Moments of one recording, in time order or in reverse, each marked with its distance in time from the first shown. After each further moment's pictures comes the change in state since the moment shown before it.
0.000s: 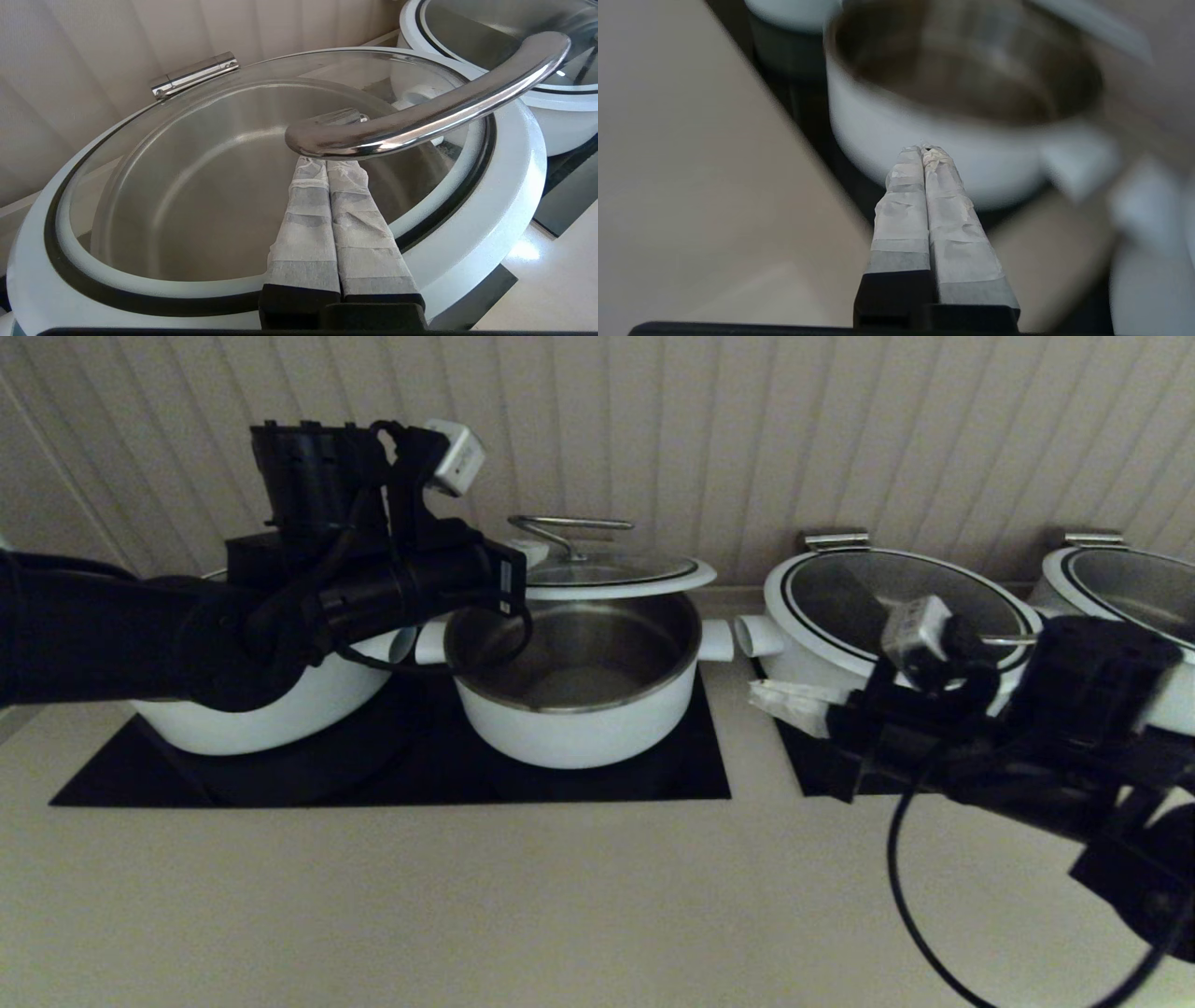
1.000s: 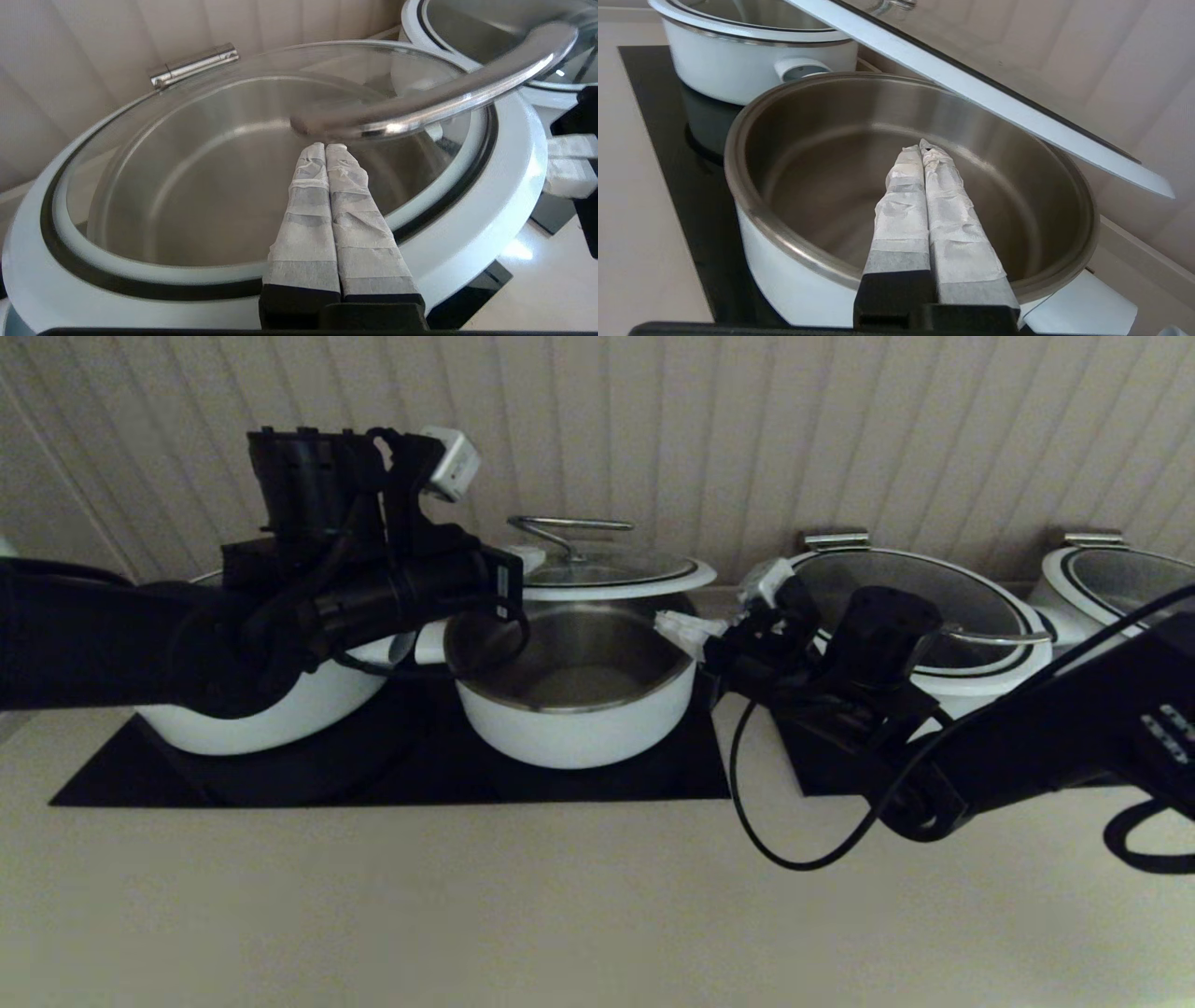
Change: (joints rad) left arm 0.001 -0.011 0.030 -0.008 0.005 -0.018; right arm 0.063 0.378 -0.448 -0.141 -0.100 0.026
